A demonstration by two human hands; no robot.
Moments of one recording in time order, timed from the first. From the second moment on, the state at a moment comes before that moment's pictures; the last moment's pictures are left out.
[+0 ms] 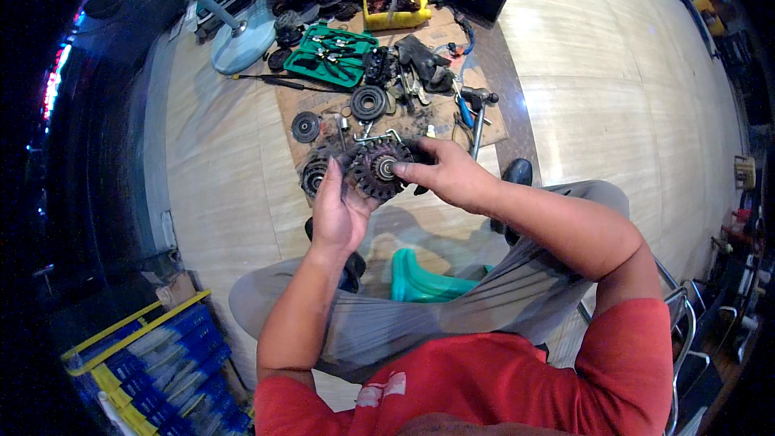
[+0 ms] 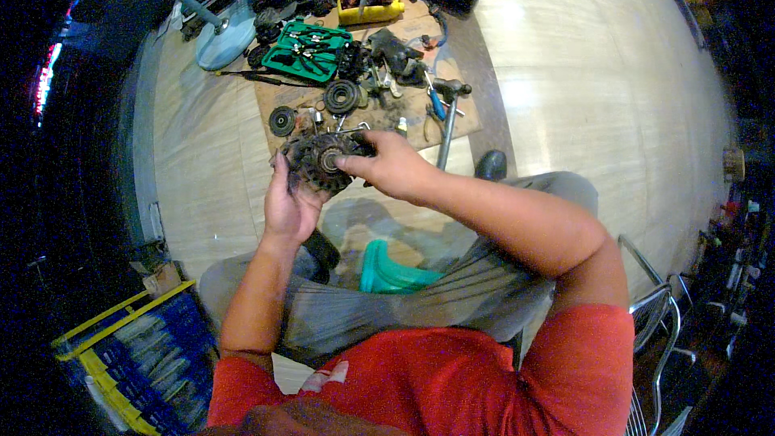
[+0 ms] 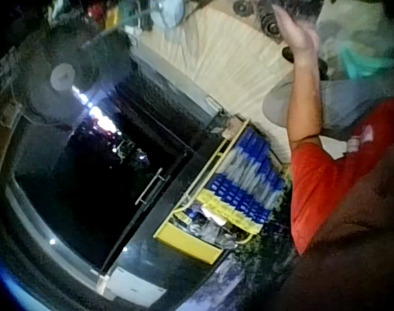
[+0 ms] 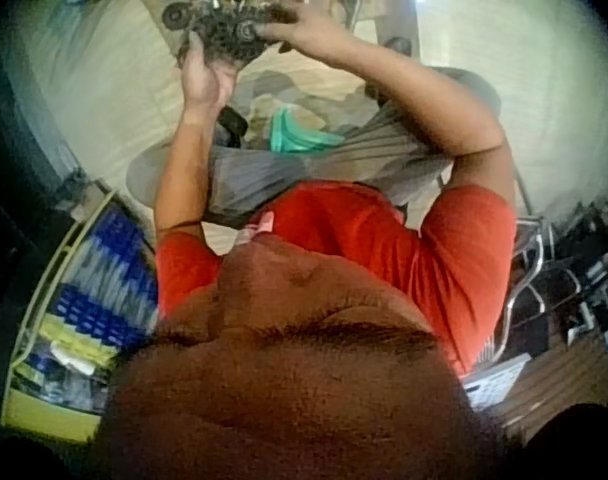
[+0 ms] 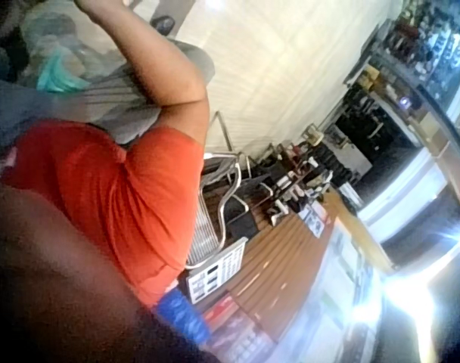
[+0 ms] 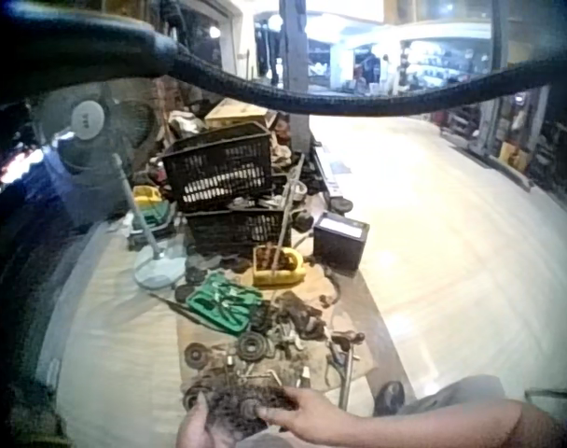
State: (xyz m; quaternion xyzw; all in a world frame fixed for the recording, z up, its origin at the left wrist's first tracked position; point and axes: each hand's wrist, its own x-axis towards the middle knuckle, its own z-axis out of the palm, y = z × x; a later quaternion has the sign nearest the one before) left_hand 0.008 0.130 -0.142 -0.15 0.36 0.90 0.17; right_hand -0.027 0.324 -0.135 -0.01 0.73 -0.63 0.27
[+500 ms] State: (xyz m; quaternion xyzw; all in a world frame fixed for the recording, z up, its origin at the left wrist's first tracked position) left_hand 0.010 0.132 -0.146 -0.13 0.35 0.91 0.16; right_hand -0.026 0.323 -0.137 -0.06 0.76 -0.60 0.23
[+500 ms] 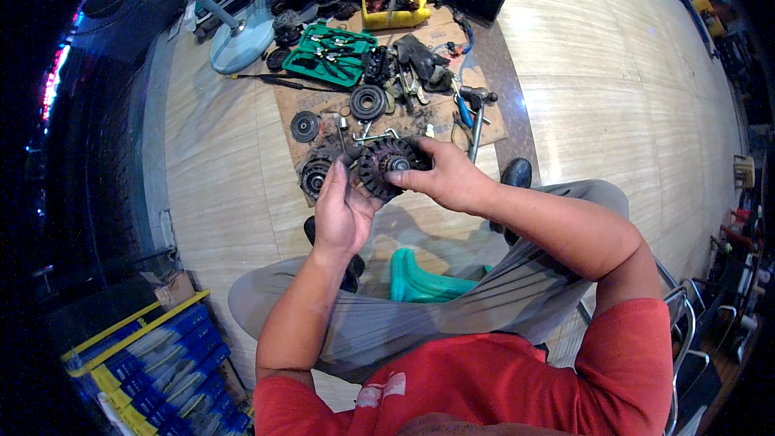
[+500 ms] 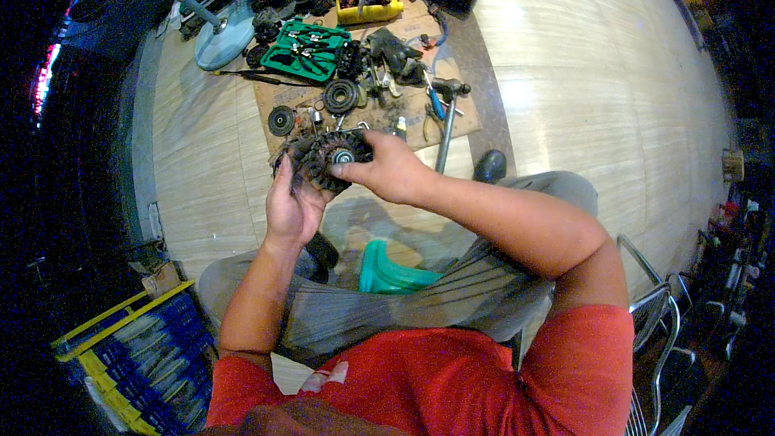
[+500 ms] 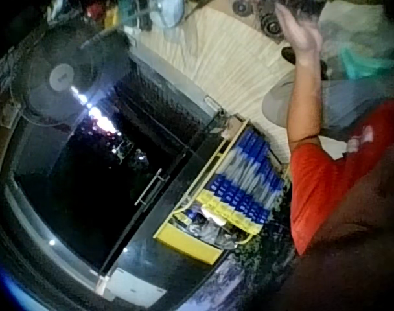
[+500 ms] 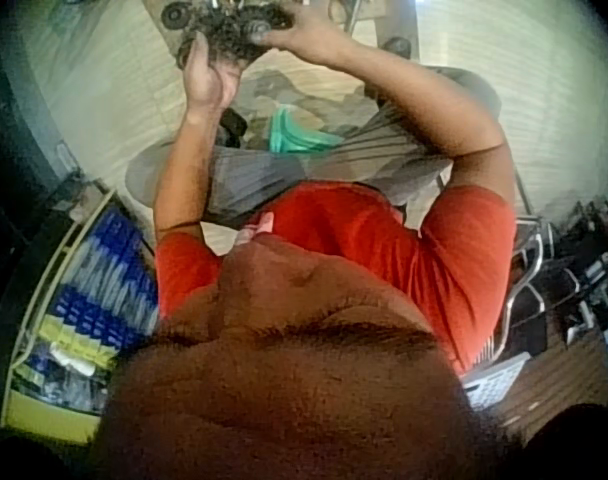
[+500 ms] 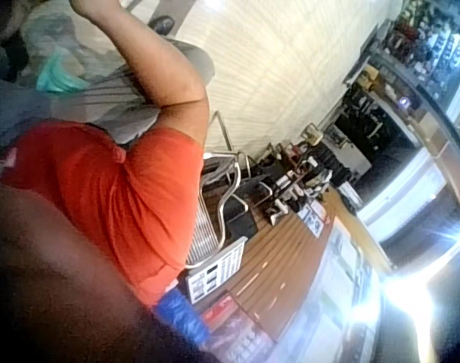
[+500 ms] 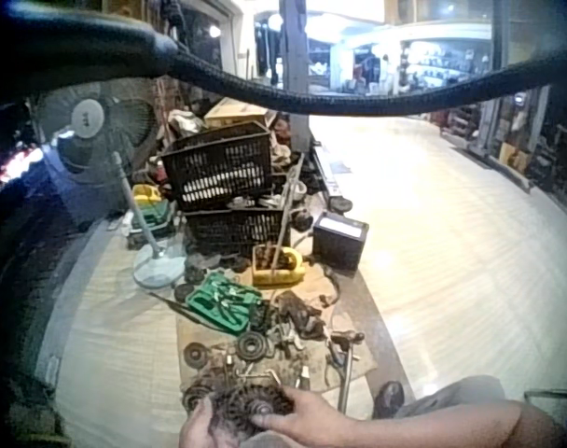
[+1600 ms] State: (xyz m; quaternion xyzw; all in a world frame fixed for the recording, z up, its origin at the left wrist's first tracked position) left_hand 0.008 0.129 -0.148 -0.13 0.39 0.90 0.13; right_hand -0.027 0.325 -0.138 -0.10 0.74 -0.64 0.15
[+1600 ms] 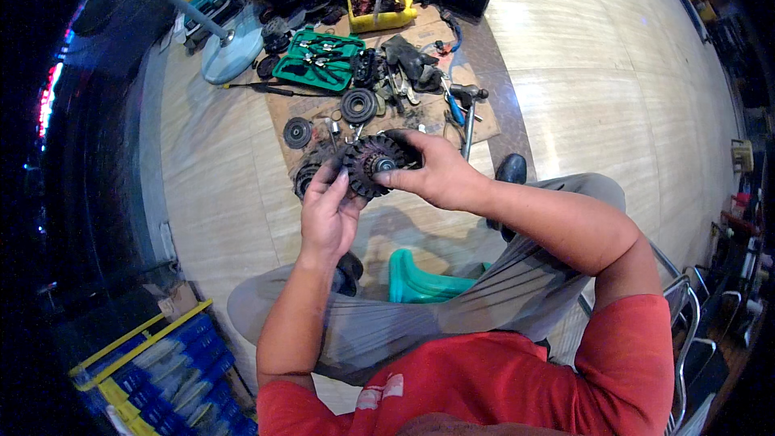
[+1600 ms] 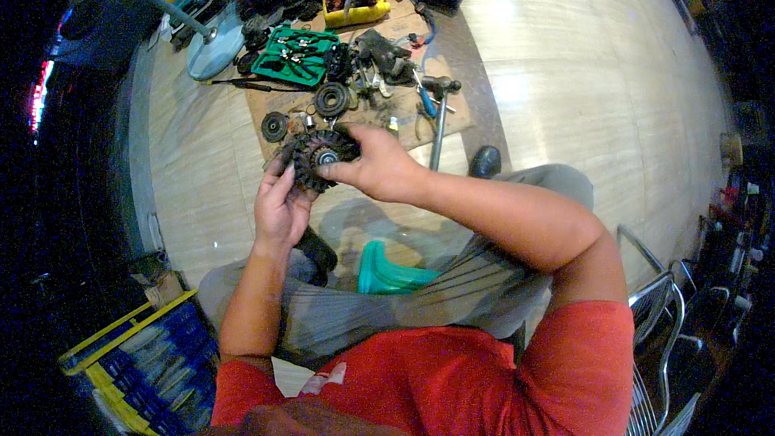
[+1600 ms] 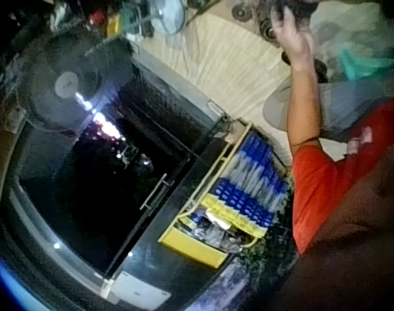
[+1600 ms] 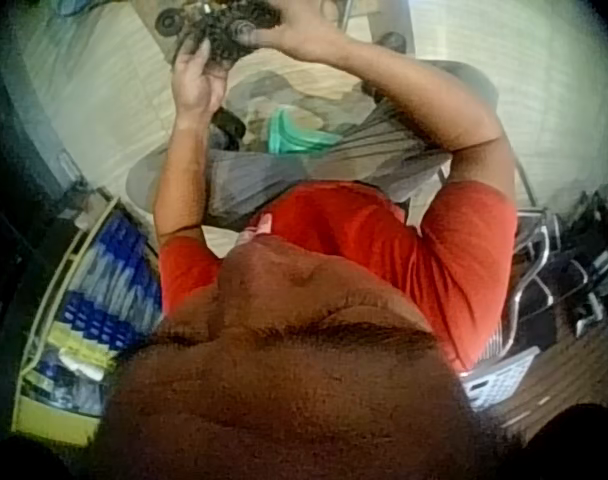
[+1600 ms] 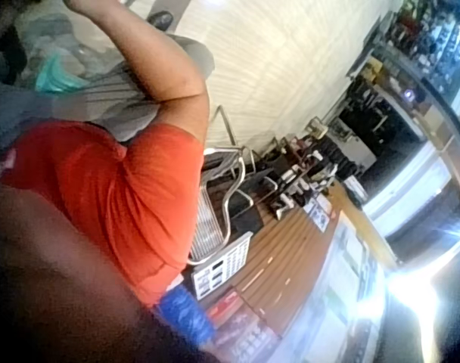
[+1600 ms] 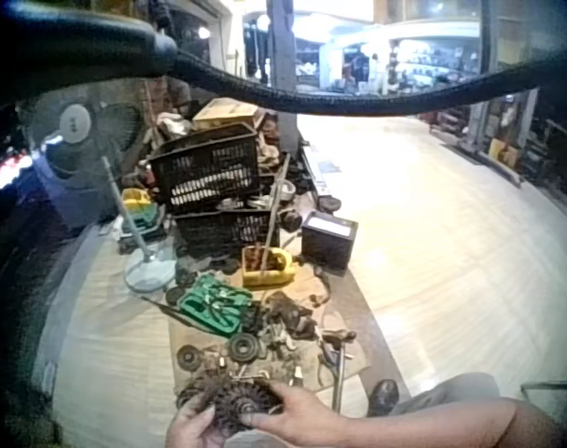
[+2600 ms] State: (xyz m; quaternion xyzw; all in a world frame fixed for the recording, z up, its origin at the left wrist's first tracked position) left_hand 0.009 0.133 -0.155 -0.05 0.43 0.89 0.14; right_hand -0.012 0.306 -0.152 0.02 0.63 -0.76 0.16
